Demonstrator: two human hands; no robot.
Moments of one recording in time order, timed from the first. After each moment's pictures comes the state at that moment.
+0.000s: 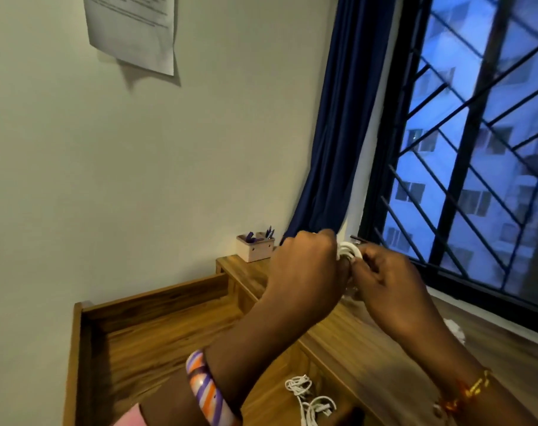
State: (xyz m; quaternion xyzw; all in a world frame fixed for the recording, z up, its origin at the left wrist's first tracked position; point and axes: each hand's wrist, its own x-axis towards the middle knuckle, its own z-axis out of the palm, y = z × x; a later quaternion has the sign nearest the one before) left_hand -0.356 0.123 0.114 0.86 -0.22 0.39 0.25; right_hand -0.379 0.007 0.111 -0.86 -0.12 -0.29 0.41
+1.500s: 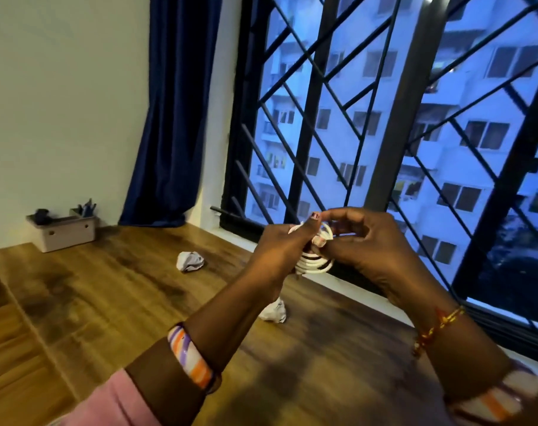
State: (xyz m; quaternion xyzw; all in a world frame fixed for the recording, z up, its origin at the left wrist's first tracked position) left_hand -0.250 -0.214 0.089 0.65 -0.19 -0.11 0.73; right_hand -0.316 -0.326 0.116 -0.83 -0.05 -0.29 0.47
